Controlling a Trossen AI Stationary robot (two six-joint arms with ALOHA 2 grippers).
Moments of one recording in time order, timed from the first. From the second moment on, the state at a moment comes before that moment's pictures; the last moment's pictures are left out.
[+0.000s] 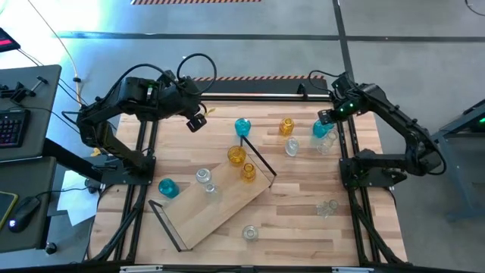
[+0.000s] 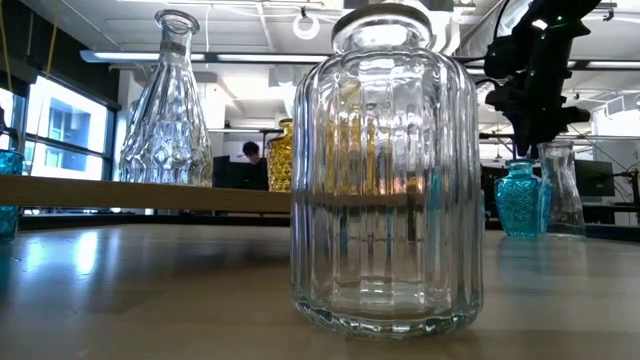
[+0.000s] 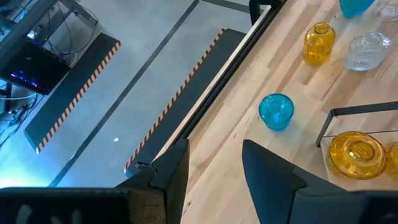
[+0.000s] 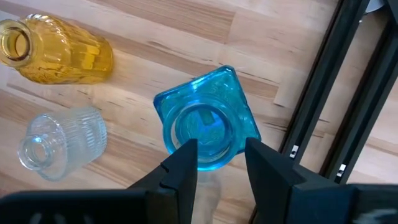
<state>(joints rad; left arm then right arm) 0.05 1.54 2.10 -1.57 -0.69 -0.28 -1.06 1.14 0.96 -1.13 -0.07 0.20</state>
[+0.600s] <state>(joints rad) 0.05 1.54 2.10 -1.57 -0.69 -0.28 -1.06 1.17 0.96 -1.14 -0.08 0.21</state>
